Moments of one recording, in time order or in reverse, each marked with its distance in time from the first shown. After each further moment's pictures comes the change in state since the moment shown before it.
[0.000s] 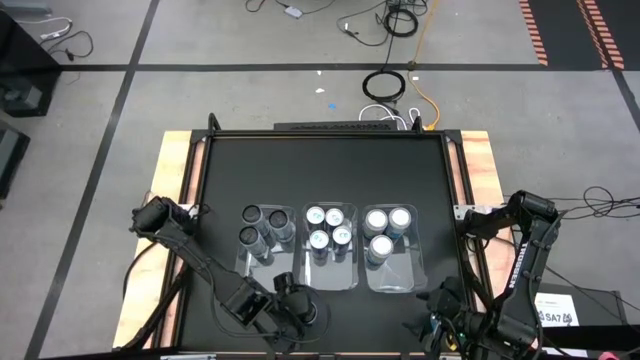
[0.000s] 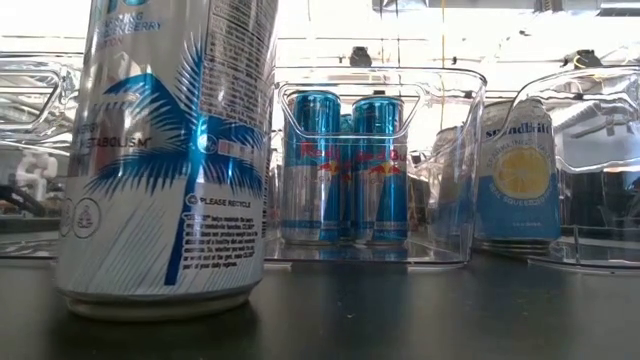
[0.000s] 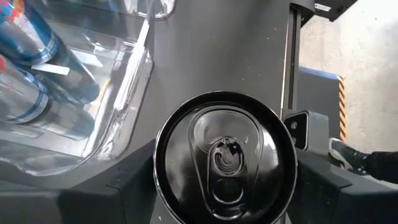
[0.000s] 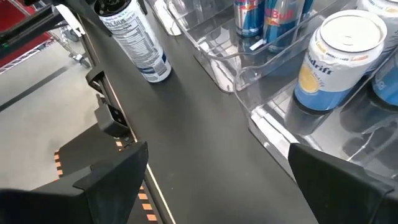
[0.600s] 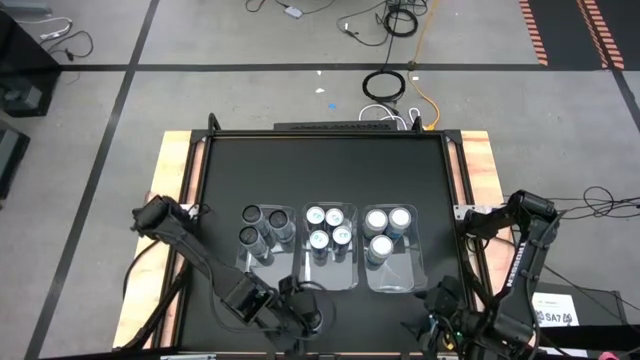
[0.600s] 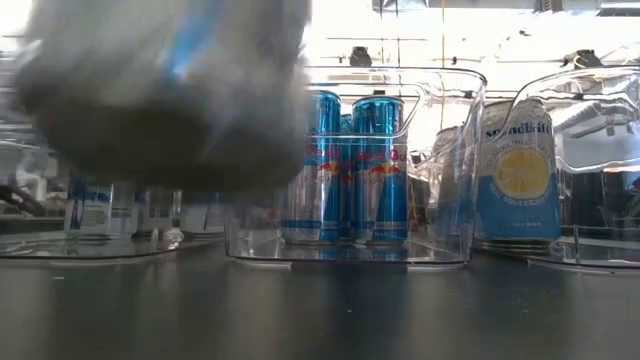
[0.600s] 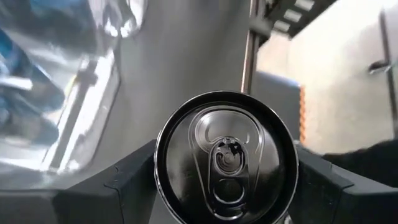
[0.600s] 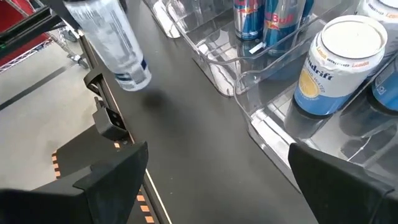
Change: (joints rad) left arm 0.029 -0.003 0.099 0.000 0.086 -0.008; right arm -0.018 0.001 0.000 0.014 0.001 -0.022
